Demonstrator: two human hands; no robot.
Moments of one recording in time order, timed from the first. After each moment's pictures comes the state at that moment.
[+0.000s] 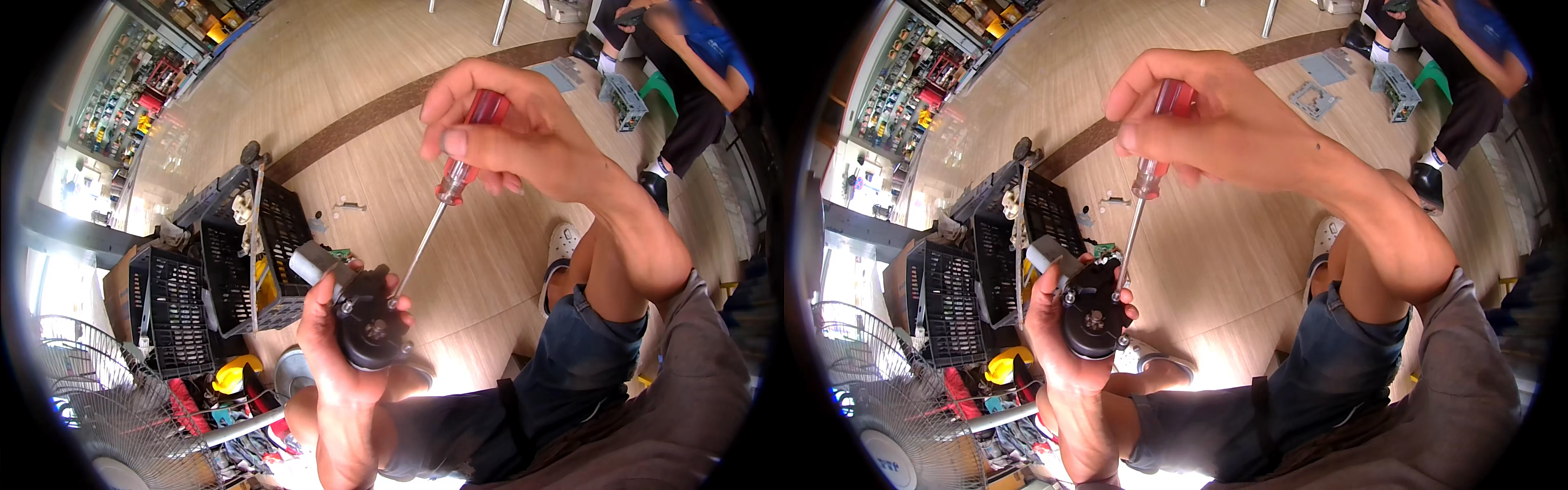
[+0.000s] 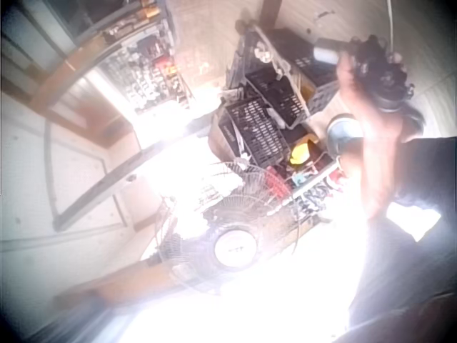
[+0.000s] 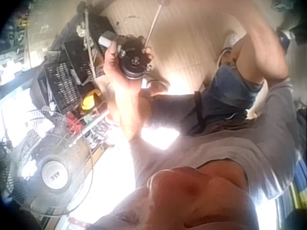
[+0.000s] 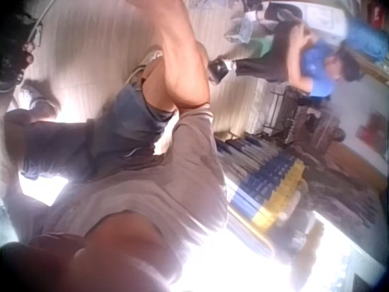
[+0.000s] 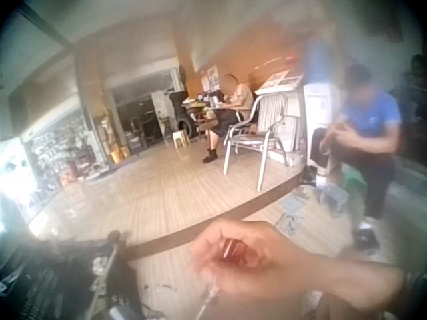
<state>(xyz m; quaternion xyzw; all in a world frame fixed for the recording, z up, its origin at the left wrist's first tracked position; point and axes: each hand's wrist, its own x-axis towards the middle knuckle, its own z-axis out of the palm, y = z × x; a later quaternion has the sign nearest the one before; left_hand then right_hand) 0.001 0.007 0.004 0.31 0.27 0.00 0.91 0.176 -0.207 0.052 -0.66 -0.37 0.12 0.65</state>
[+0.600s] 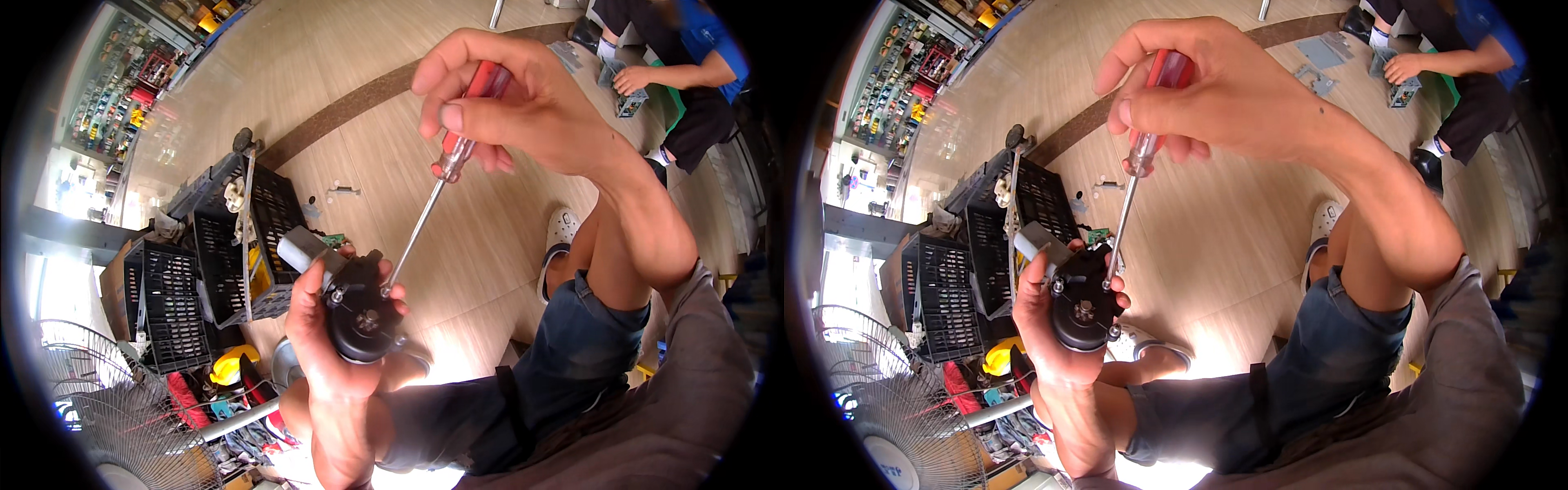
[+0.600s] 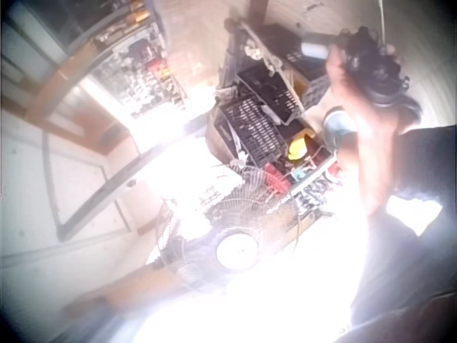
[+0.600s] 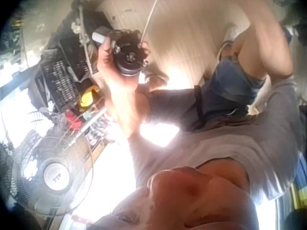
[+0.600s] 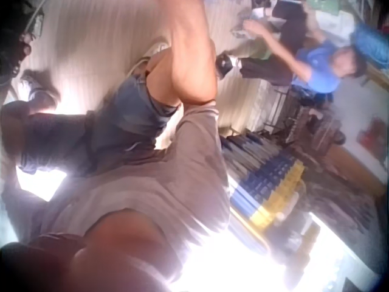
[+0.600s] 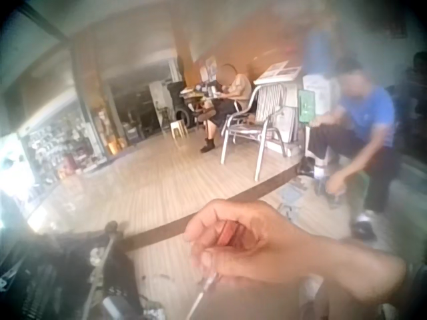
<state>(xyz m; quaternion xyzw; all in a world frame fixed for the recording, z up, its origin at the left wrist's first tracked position) 0.001 0.008 0.004 0.33 0.26 0.00 0.91 0.181 -0.207 0.047 -0.66 -0.36 0.13 0.64</state>
